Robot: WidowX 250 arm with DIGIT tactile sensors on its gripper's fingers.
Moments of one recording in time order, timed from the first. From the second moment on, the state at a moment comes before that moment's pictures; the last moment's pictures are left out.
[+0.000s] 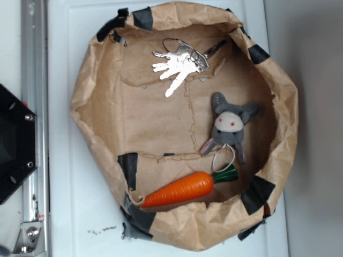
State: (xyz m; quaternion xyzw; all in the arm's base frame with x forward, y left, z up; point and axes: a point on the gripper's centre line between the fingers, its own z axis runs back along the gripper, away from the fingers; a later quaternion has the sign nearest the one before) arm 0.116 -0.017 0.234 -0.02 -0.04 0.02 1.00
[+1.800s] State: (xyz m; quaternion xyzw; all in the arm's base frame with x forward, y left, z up) arm 0.242 0.043 0.159 0.02 -0.10 -0.15 0.98
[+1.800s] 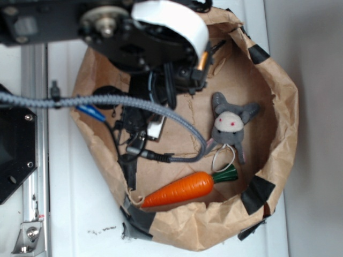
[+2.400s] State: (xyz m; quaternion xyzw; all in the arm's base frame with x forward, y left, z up) arm 0.250 0.029 0.112 -0.01 -0.13 -0.28 0.95
